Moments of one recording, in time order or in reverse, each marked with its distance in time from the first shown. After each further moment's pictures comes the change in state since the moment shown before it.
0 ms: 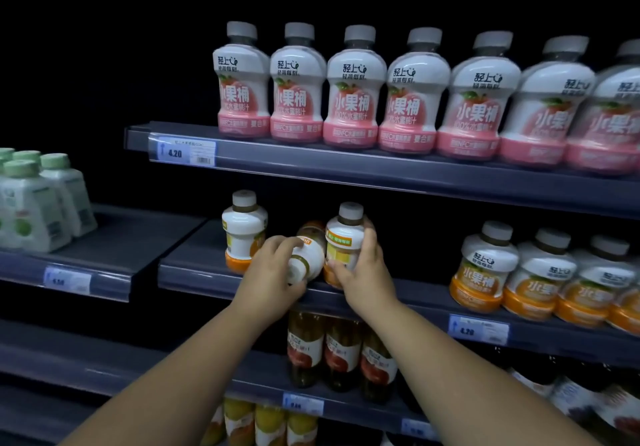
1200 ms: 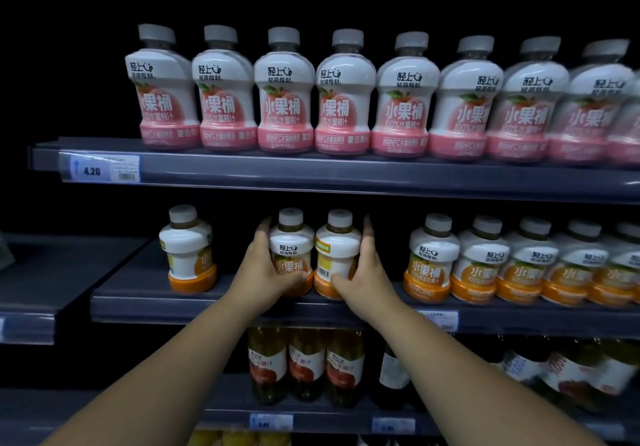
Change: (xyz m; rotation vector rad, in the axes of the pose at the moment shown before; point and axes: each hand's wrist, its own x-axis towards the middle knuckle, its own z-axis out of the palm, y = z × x) left_hand 0.047 0.035 0.042 -0.509 -0.123 -0.191; right_hand -0.003 0.040 -0.064 0.155 -0.063 0.110
